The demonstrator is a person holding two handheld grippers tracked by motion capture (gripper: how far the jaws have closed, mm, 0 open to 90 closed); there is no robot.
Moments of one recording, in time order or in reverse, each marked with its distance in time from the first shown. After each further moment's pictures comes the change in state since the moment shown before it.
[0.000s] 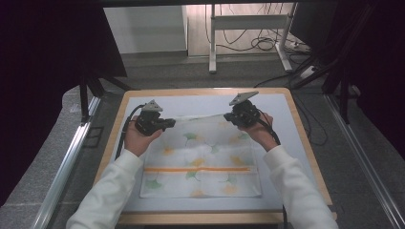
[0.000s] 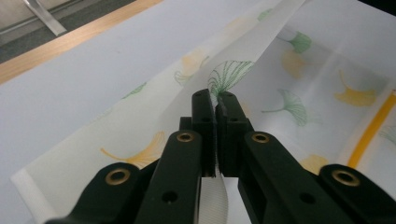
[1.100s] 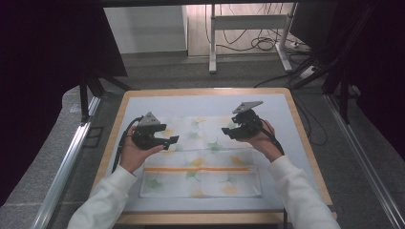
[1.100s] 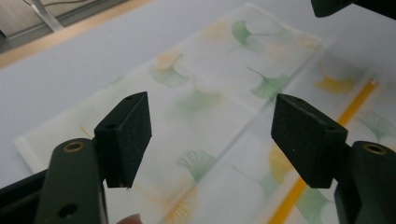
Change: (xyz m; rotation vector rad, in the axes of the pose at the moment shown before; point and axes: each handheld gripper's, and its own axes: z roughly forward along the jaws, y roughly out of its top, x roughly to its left) left arm -0.042 -0.038 -0.023 -0.032 0.004 -0.008; right arm 0.019 -0.030 -0.010 -0.004 0.022 0.081
